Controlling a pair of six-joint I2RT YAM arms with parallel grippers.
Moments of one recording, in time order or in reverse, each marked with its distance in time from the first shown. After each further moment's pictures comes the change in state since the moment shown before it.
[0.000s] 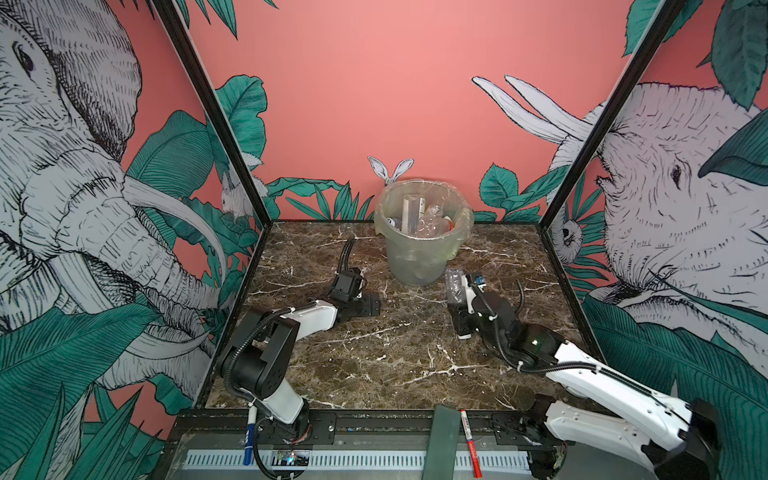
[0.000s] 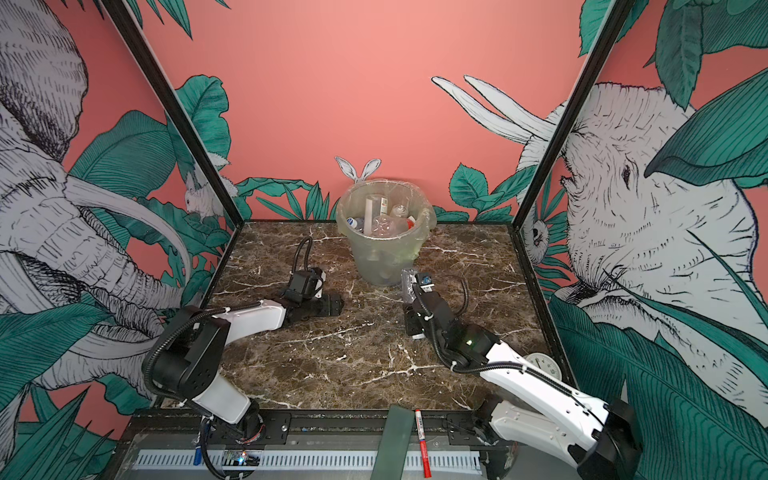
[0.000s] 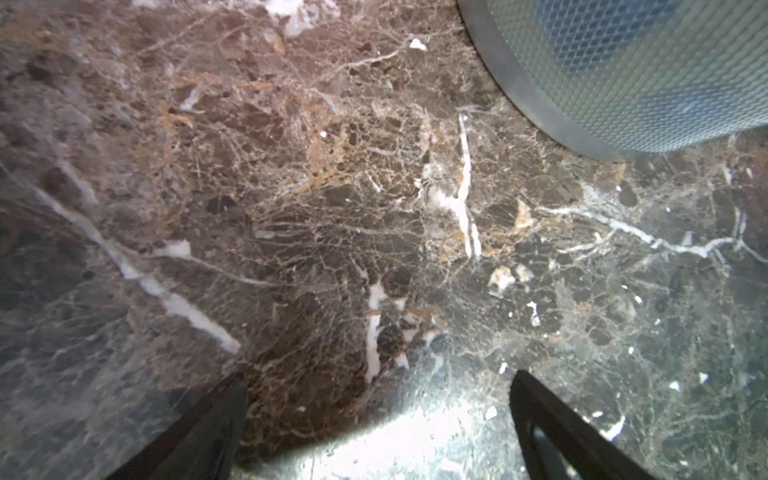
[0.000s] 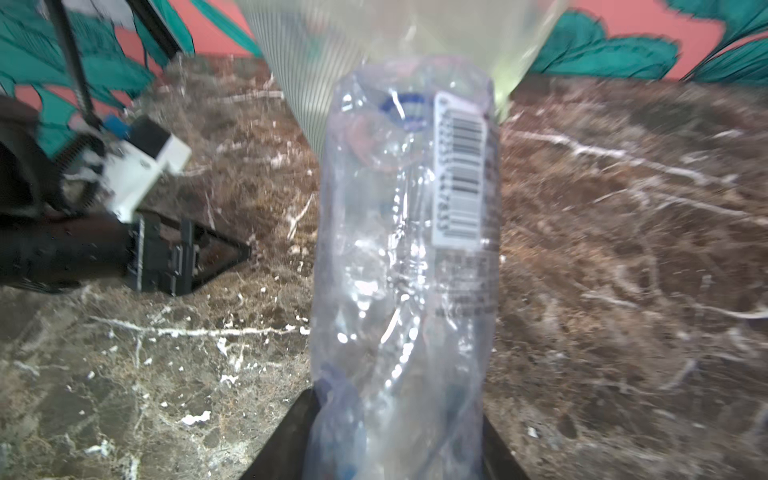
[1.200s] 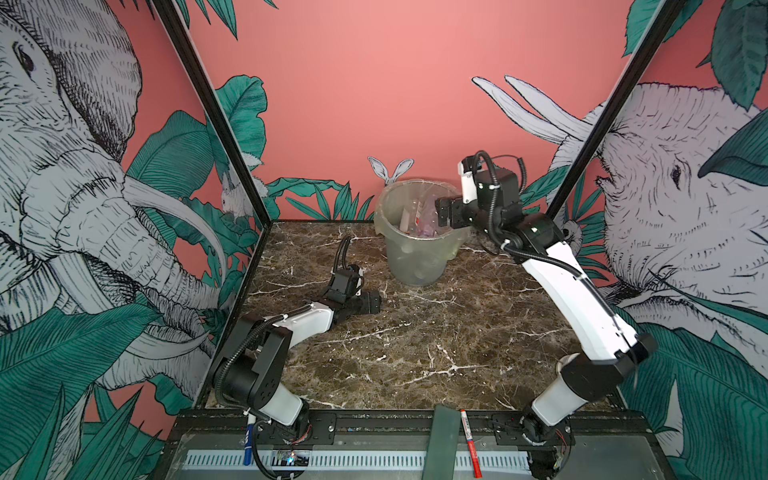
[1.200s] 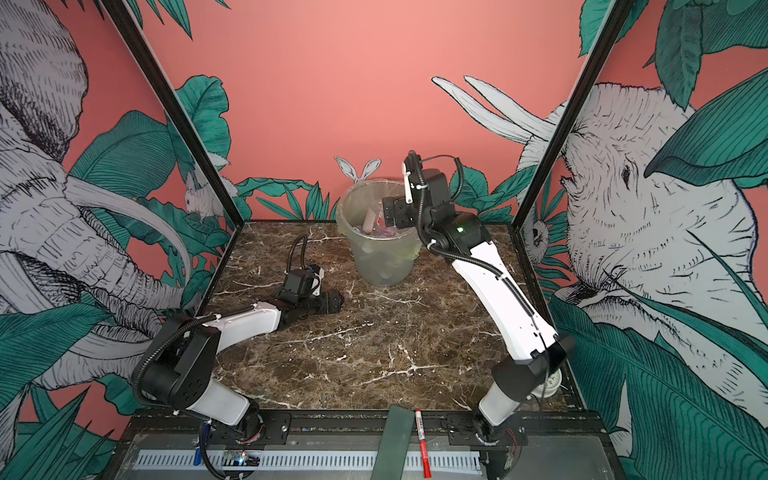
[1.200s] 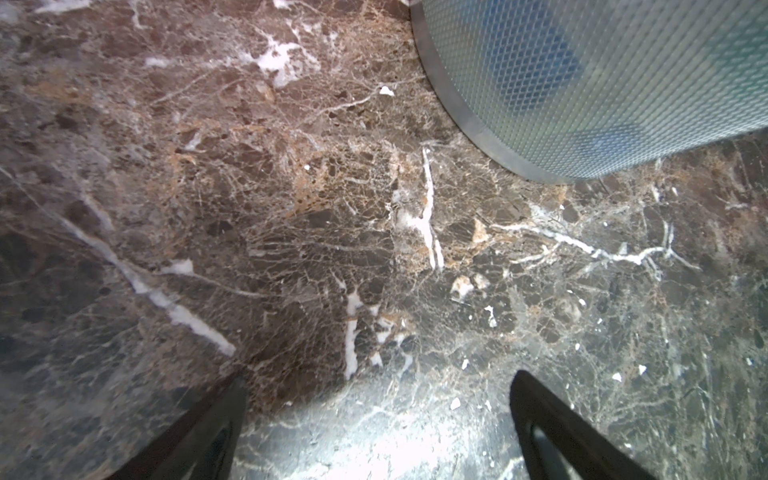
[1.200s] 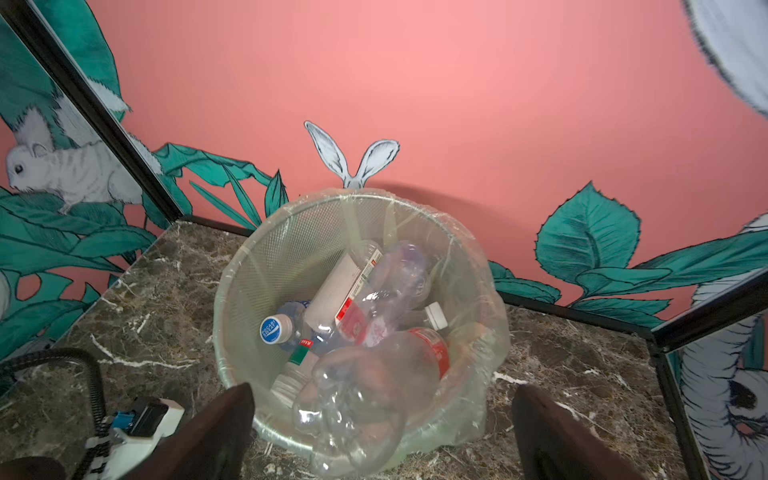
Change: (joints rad) left arm 0.006 -0.066 -0.018 0.020 0.029 -0.004; right arm -0.262 0.620 1.147 -0.290 -0.103 -0.288
